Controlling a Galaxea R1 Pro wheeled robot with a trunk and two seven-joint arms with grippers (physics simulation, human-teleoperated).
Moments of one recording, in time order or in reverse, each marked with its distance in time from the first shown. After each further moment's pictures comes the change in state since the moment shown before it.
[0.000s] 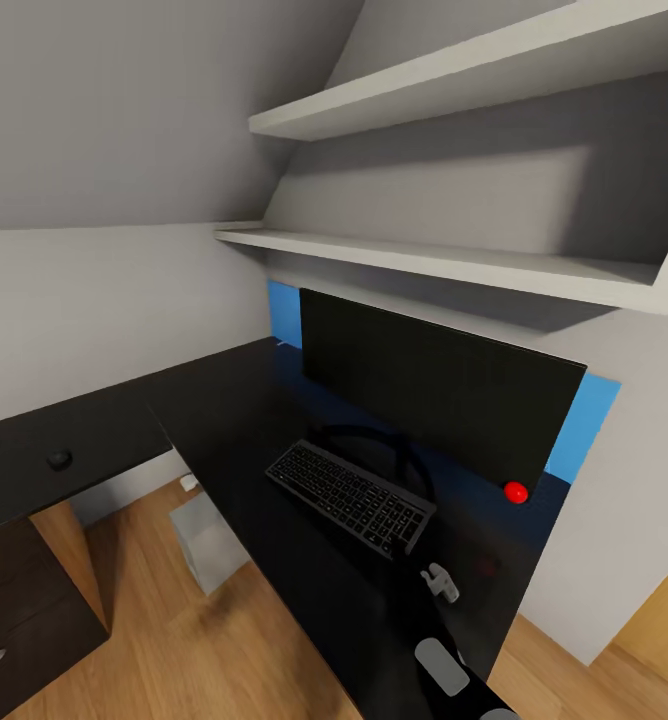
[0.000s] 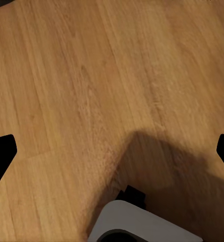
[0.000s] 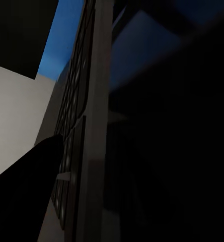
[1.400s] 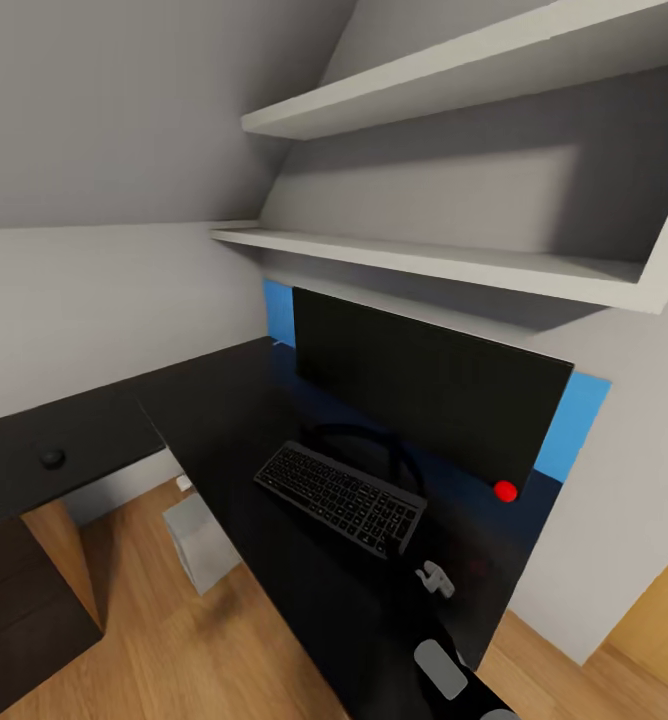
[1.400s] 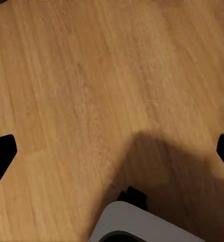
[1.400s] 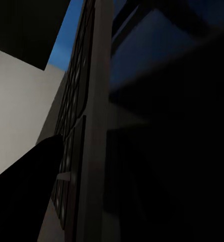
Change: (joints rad) left arm 0.000 0.003 0.000 0.000 0.001 0.000 0.002; right arm 0.000 0.000 -0.004 0.004 0.070 0.006 0.039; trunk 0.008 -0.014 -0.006
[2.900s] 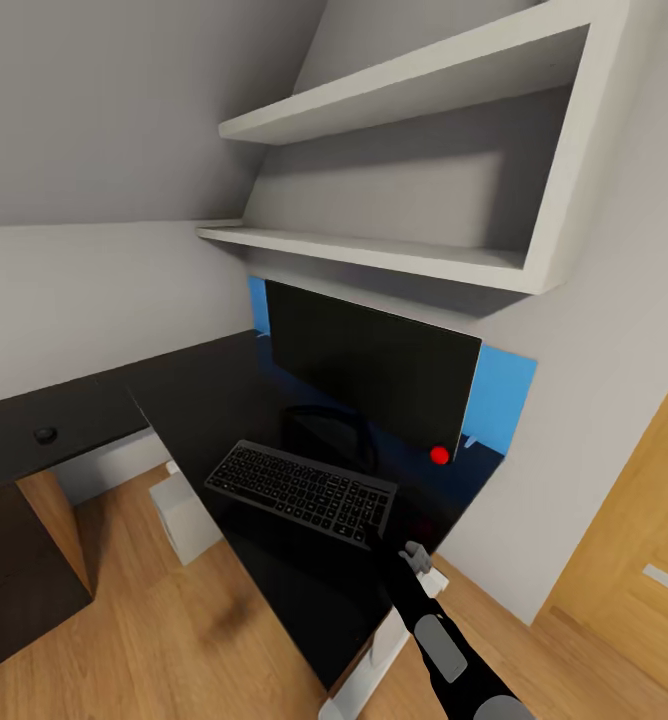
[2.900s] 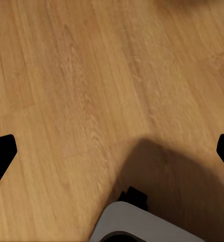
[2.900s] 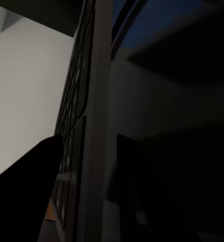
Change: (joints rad) left arm 0.000 0.001 0.002 0.000 0.000 0.000 -0.001; right arm 0.000 0.000 -0.004 -0.132 0.085 0.300 0.014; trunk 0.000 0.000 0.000
